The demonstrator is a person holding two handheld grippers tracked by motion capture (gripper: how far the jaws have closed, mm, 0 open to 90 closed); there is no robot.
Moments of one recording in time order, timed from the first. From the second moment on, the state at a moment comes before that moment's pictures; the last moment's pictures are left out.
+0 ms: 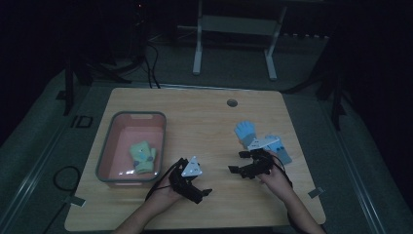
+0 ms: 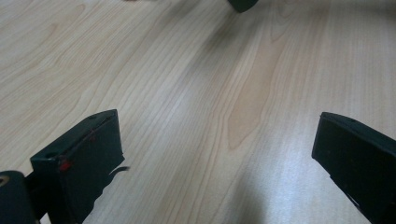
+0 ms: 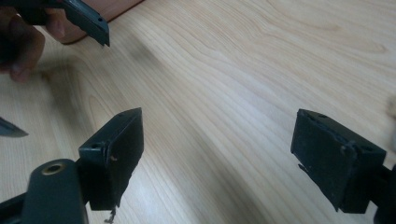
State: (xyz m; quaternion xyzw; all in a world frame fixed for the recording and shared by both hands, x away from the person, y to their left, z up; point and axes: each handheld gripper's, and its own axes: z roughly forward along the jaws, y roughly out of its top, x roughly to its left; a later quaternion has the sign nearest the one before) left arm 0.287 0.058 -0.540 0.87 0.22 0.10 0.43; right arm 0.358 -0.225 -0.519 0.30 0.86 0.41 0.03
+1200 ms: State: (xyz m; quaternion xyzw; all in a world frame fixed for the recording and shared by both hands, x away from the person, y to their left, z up) left arm 0.268 0.080 -0.552 0.85 0.26 0.14 0.43; right arm 0.398 -0.259 -0.504 0.37 0.84 0.38 0.15
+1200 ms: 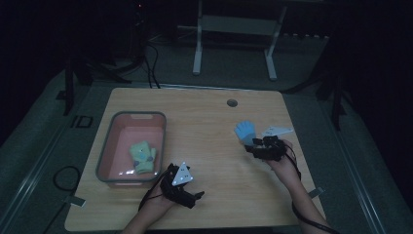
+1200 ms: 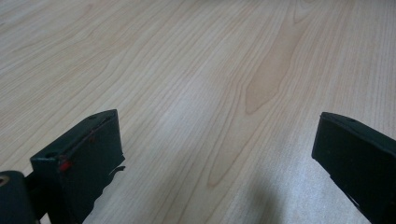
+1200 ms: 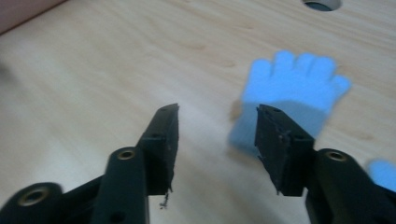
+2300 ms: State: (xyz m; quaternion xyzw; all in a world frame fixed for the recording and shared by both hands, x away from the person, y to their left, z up) left arm 0.265 0.082 -0.551 0.84 0.25 0.15 0.45; right arm 0.472 -0.247 -0.548 0.40 0.84 0.33 0.17
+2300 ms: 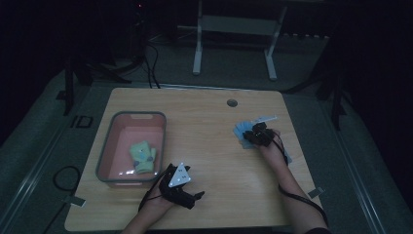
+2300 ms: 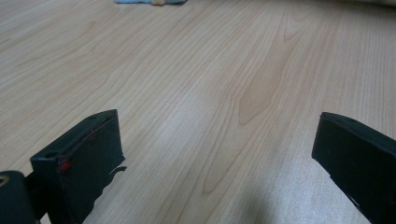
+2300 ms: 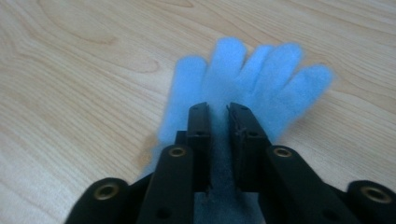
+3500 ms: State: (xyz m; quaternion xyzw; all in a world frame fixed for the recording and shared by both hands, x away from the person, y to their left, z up) left arm 0.264 0.081 -0.555 0.84 0.26 0.17 0.44; right arm 0.356 -0.188 -0.472 0.46 0.77 0.40 0.20
